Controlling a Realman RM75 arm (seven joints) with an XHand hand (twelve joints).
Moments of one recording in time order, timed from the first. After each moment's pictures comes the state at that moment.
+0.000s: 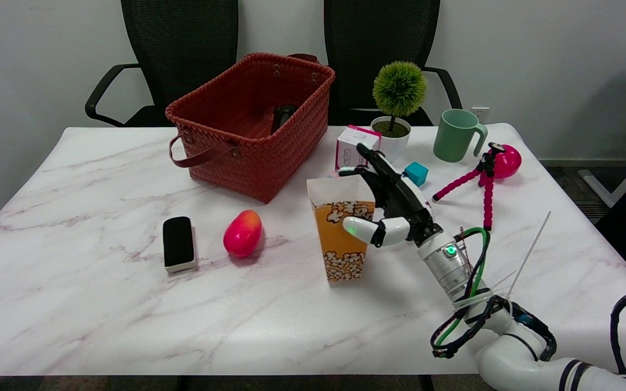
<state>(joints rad) -0.02 -1.05 -2.09 1.15 0.69 0.91 1.46</state>
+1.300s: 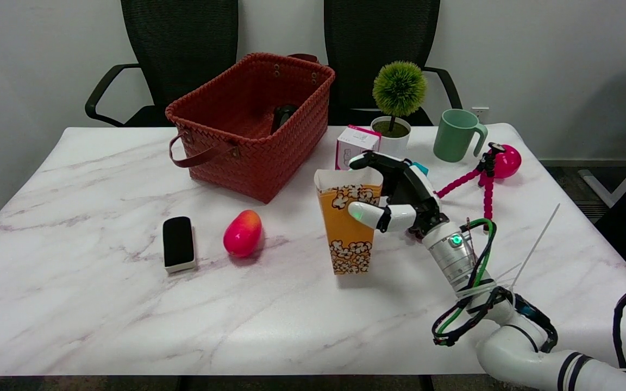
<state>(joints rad) 0.00 -1.04 -2.05 1.15 0.69 0.91 1.47</state>
